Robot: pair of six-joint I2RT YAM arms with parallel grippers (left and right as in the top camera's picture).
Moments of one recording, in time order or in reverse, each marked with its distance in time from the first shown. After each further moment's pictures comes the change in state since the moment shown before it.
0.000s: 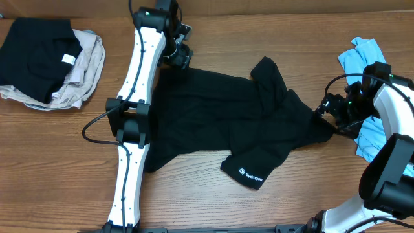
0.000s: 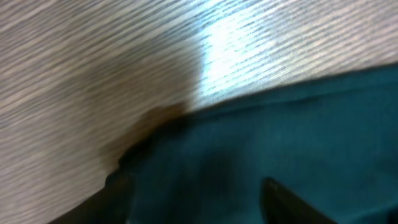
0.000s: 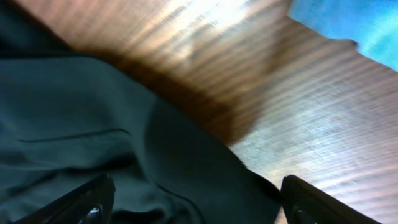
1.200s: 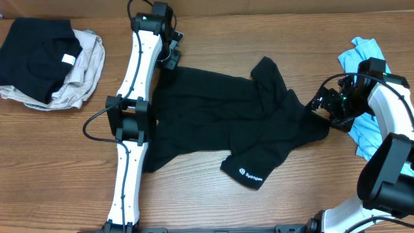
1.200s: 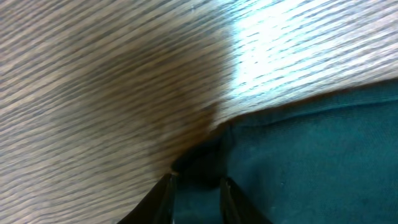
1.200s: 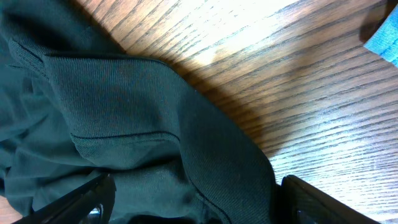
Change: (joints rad) left arm 0.035 0.064 0.000 0.016 -0.109 0.033; right arm 0.040 0.000 0.000 0.063 -0.070 -0.018
